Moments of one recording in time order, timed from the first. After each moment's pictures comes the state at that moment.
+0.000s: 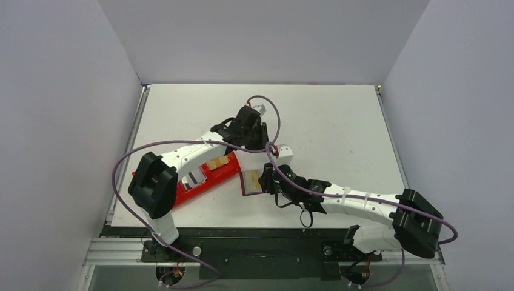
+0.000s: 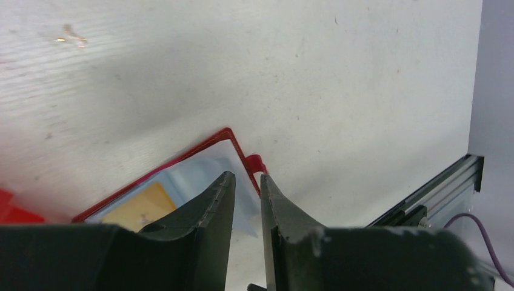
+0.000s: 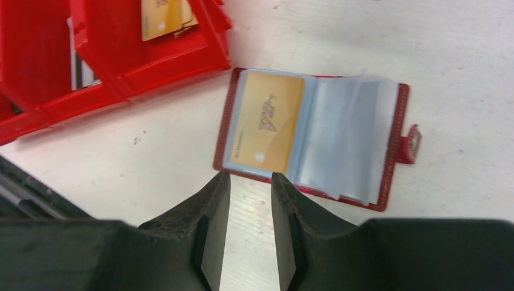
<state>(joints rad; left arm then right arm) -0.72 1.79 1.36 -0.37 0.15 -0.67 1.03 1.29 0.67 0.00 0.37 0.66</state>
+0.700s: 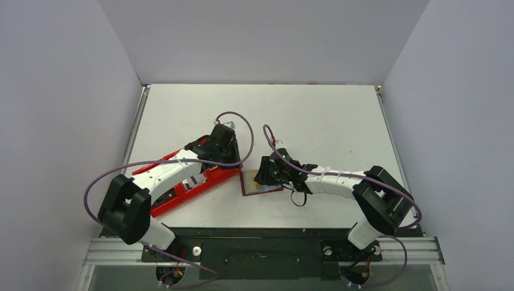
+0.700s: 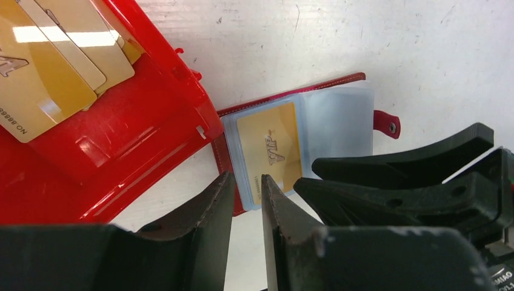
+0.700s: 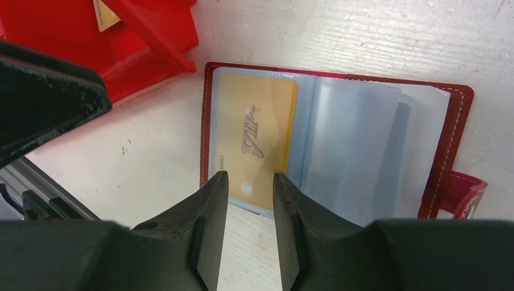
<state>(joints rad) -0.62 1.47 1.01 -0.46 -0.01 -0.70 0.82 1.57 0.77 0.06 -0.02 0.73</state>
